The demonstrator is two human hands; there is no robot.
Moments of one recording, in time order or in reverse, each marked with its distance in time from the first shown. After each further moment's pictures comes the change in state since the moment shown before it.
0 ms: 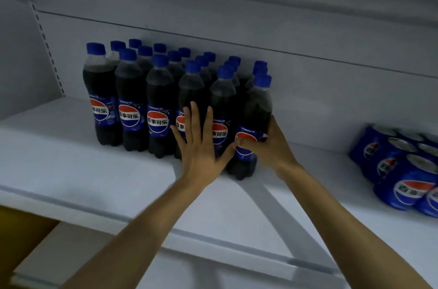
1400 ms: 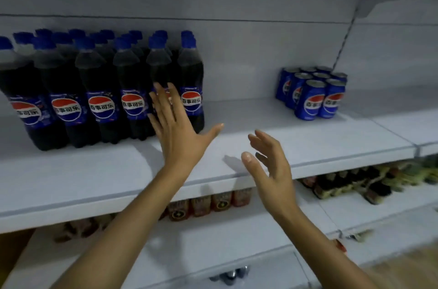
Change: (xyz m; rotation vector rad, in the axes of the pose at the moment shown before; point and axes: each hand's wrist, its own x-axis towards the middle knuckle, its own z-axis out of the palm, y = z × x) left_hand -0.039 0.060 -0.057 -0.298 -0.262 -0.001; right_hand -0.230 -0.008 0.001 0.063 0.475 -0.064
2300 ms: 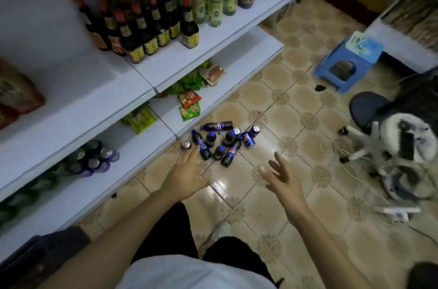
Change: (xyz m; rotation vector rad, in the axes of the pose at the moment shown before) left_hand -0.519 0.306 0.248 -0.128 -1.520 0.147; right_hand -0.395 0.116 -0.535 -0.051 0.499 1.078
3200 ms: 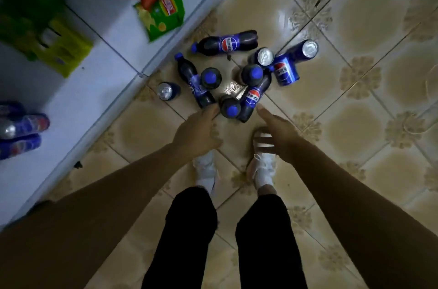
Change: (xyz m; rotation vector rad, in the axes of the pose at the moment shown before) left_hand 0.382 -0.178 0.231 -0.096 -0.364 -0.181; right_hand 0.461 0.263 0.077 0.020 -0.040 0.875
